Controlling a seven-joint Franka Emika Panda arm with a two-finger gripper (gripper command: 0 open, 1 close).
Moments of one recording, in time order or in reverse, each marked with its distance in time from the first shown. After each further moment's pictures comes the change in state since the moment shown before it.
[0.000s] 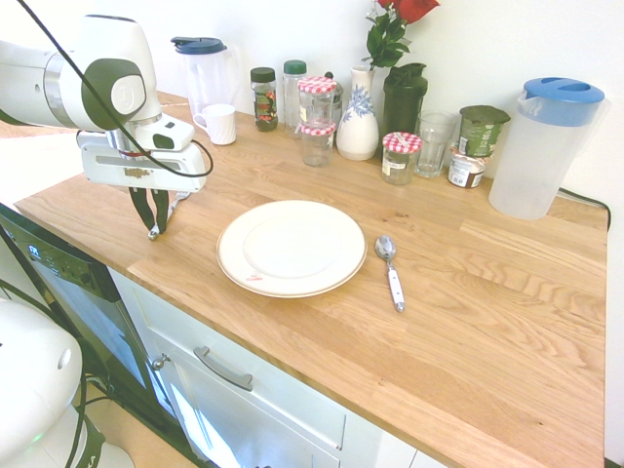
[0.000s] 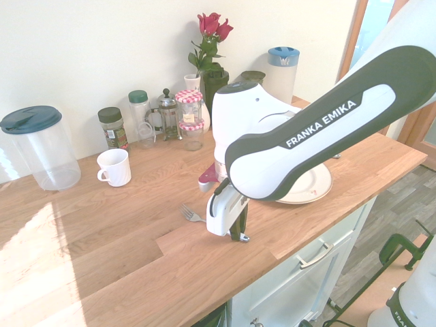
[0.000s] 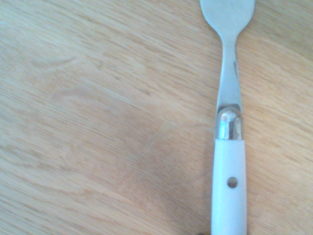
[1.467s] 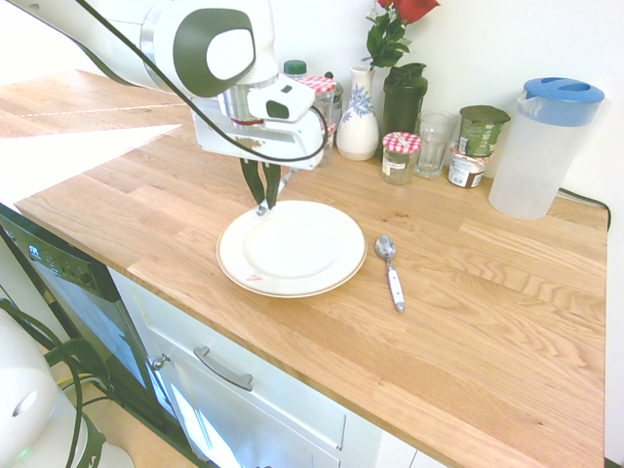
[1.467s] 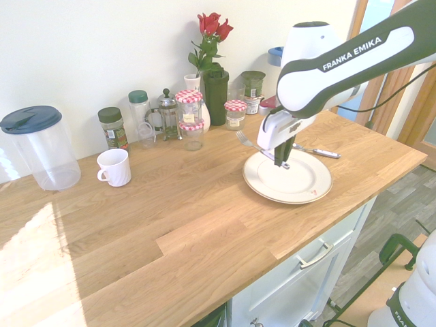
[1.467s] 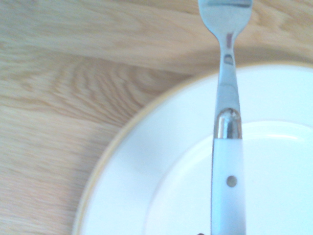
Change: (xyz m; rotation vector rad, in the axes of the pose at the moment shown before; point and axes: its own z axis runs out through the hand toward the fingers) arm 0.118 0.186 -0.068 0.031 0.131 0.322
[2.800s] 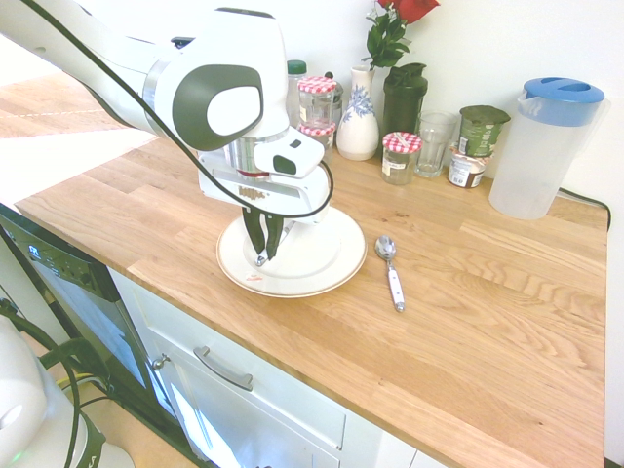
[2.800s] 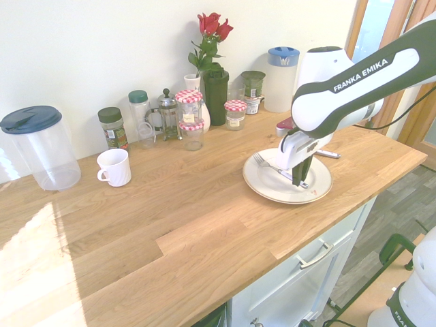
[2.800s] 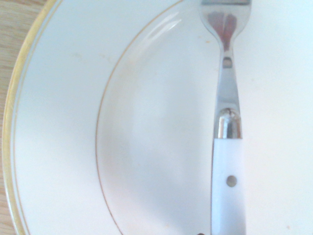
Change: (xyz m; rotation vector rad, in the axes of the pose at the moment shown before) arm -0.019 0.032 0.039 -0.043 -0.072 0.008
